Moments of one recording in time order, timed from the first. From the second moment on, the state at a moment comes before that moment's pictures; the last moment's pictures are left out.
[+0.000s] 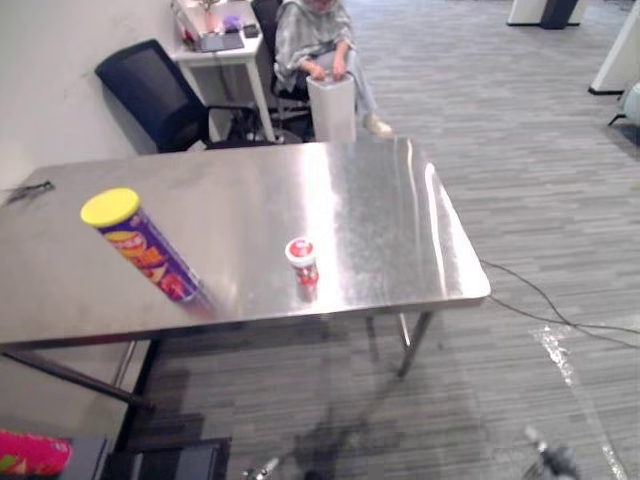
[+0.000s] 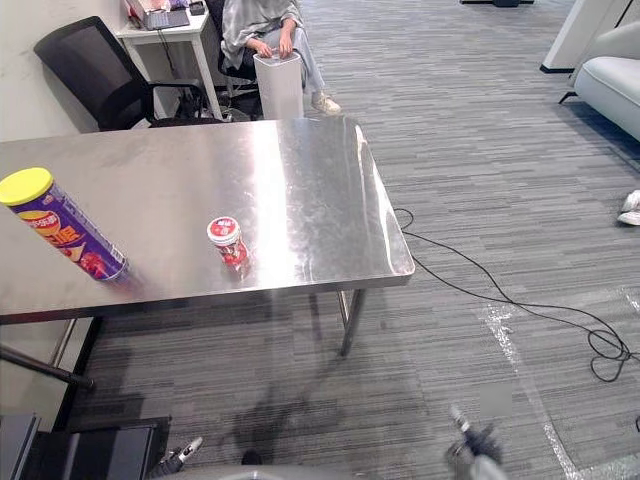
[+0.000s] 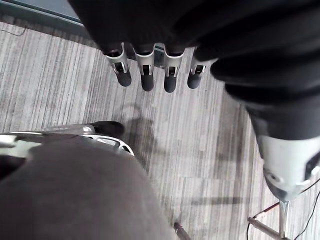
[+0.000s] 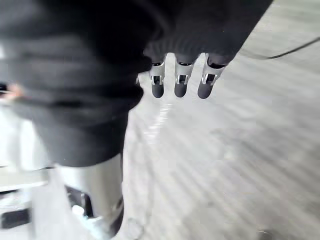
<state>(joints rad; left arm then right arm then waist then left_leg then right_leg) 0.12 0.16 0.08 1.24 -0.22 -0.21 -0.05 0.04 -0.18 -0.61 0.88 0.28 -0.19 -0.07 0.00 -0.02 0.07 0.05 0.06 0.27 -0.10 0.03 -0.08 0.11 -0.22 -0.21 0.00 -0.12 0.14</state>
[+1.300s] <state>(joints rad) 0.23 0.15 0.00 1.12 -0.23 -0.21 -0.05 -0.23 -0.26 0.27 0.21 0.10 -0.27 0.06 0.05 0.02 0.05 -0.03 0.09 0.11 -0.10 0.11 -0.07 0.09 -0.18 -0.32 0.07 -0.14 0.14</state>
